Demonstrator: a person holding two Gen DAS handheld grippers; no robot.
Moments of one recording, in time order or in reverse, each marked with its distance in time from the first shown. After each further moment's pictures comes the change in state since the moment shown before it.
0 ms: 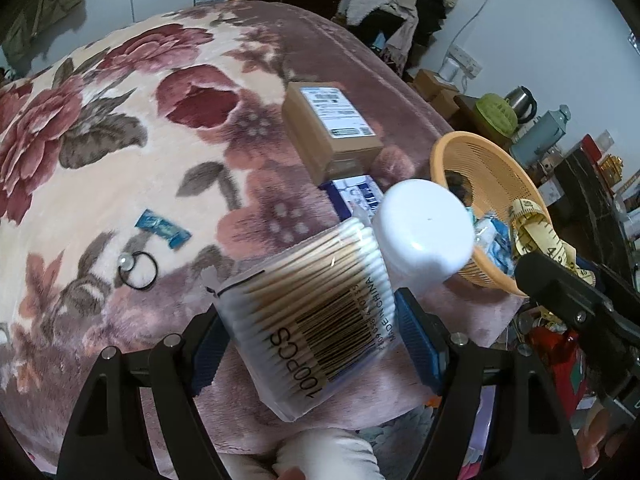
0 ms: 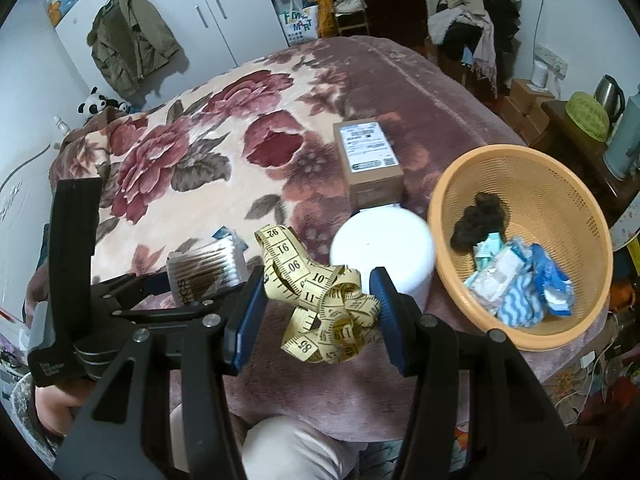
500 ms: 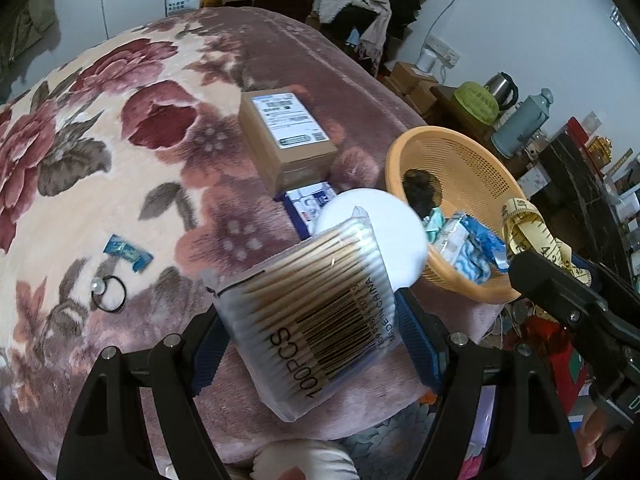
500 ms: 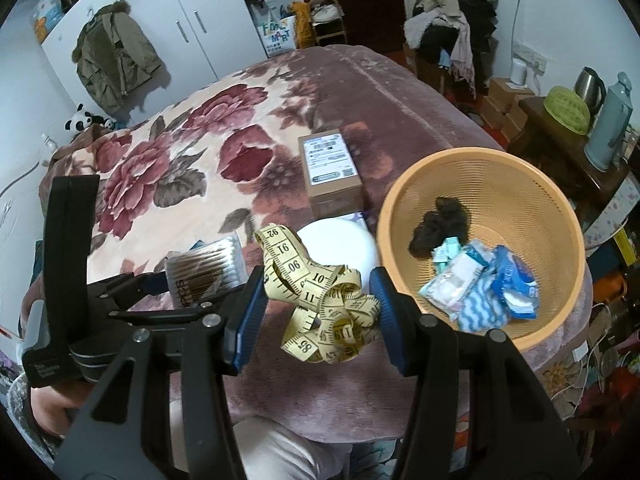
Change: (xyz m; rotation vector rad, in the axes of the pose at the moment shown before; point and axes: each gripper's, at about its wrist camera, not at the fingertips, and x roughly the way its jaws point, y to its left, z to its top) left arm 0.010 -0.051 0.018 0.069 0.007 -0.031; right arm -0.020 -0.043 0.005 0.044 -0.030 -0.041
